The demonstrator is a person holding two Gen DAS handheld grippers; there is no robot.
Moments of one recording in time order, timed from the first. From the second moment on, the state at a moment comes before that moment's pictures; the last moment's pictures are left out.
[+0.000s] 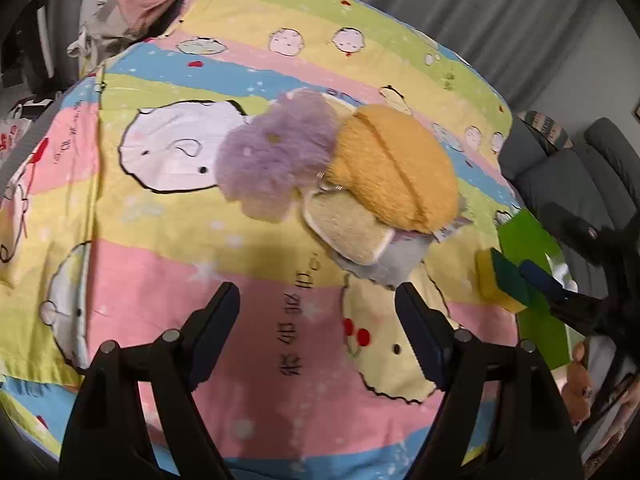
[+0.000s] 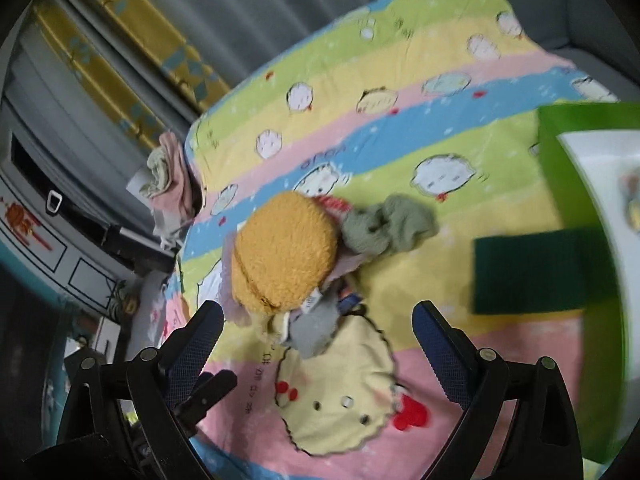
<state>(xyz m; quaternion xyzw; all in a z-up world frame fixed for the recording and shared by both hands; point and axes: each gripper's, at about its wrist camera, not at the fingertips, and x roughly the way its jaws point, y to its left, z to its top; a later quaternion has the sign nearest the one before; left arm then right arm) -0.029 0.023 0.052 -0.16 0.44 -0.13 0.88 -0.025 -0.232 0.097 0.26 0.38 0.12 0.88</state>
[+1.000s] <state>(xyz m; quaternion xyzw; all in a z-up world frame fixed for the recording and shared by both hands) -0.020 0.058 0.057 -0.21 0.42 -0.11 0.87 -0.007 -0.170 0.122 0.22 0.32 0.21 0.90</state>
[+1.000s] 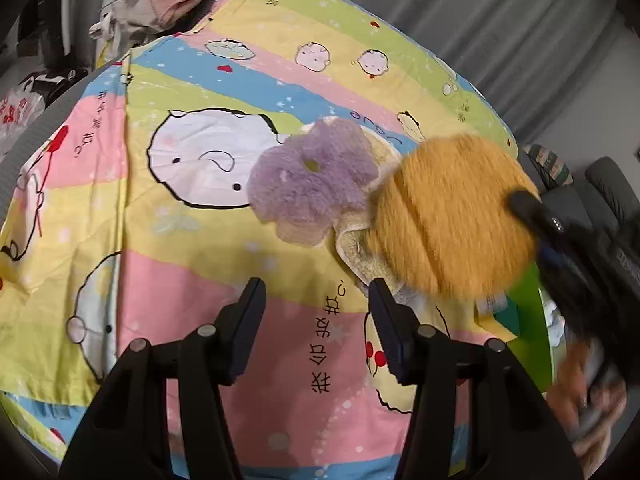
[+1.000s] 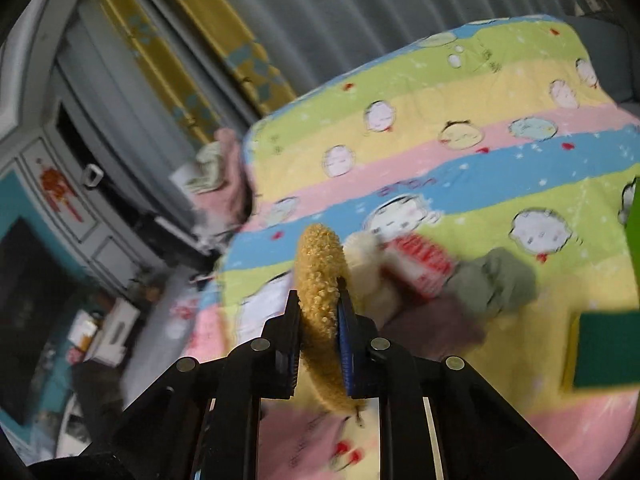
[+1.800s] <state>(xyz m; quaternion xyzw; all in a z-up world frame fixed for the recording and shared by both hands) -0.033 0.030 0.031 -0.23 0.49 -0.19 0.82 -0.013 -0.200 0.072 0.22 0.46 0.13 0.85</state>
